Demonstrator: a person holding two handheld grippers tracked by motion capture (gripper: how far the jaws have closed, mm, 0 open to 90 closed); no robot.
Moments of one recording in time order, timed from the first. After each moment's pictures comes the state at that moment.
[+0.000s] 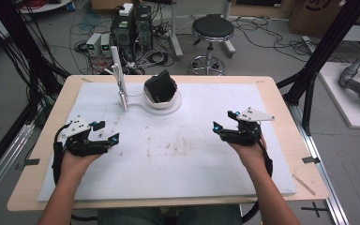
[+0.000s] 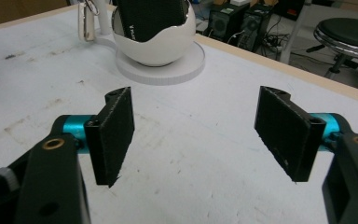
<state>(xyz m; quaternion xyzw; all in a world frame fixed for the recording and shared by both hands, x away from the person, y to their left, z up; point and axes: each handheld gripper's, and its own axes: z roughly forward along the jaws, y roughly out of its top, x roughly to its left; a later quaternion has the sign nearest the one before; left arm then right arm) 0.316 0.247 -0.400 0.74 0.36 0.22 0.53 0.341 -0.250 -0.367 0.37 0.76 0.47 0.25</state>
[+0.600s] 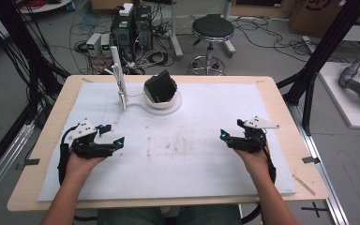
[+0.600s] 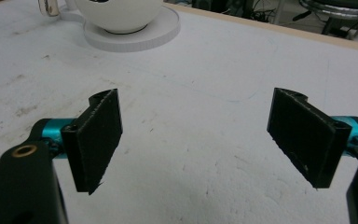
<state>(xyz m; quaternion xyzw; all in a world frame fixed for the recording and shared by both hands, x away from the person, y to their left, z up) 0.319 0.235 -0.412 0.75 0.35 0.20 0.53 0.343 -0.278 -0.404 0.41 0.75 0.46 0.25</state>
